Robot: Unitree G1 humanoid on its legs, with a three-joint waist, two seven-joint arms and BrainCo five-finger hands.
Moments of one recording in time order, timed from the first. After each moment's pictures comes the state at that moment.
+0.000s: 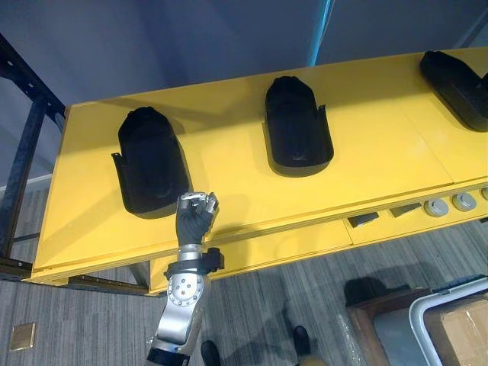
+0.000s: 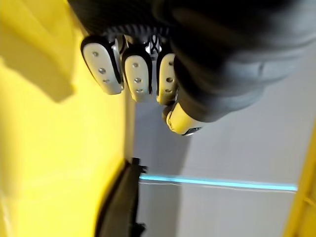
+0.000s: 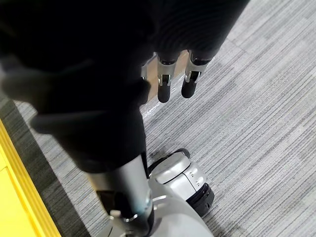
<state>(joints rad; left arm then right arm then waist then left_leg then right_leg) -0.22 0.08 -0.10 -0.07 -0.12 -0.20 0.31 0.23 -0.04 -0.35 0.96 0.19 -0.15 -0.02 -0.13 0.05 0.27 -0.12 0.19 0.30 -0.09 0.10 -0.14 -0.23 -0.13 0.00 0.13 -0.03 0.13</state>
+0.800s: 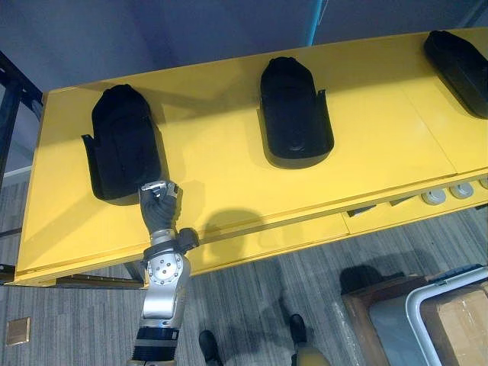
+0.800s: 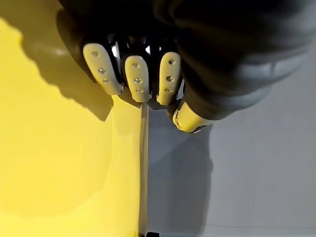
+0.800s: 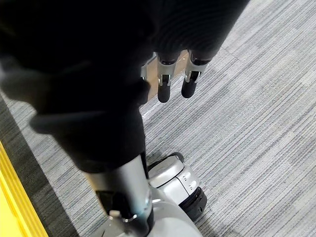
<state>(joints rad) -0.30 0.11 0.07 -0.01 -0.11 -0.19 0.40 0.23 -0.04 -0.34 0.96 0.20 -0.15 -0.02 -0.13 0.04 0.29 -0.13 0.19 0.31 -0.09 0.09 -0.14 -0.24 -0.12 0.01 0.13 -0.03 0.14</state>
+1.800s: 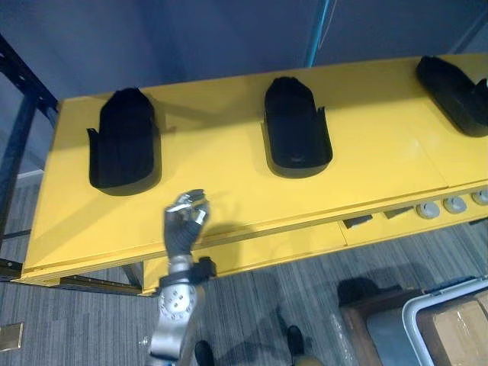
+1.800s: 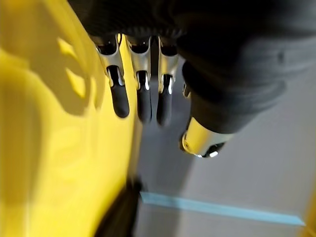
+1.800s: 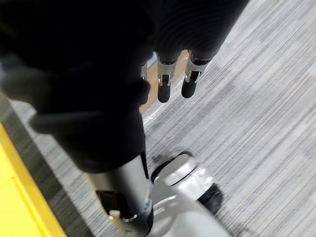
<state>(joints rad) 0.02 0.05 -0.24 -0.29 -0.16 -0.18 0.27 0.23 -0.02 -0.39 1.00 0.21 -0.13 -0.03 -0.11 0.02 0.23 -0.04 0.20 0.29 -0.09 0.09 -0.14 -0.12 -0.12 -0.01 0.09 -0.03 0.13</state>
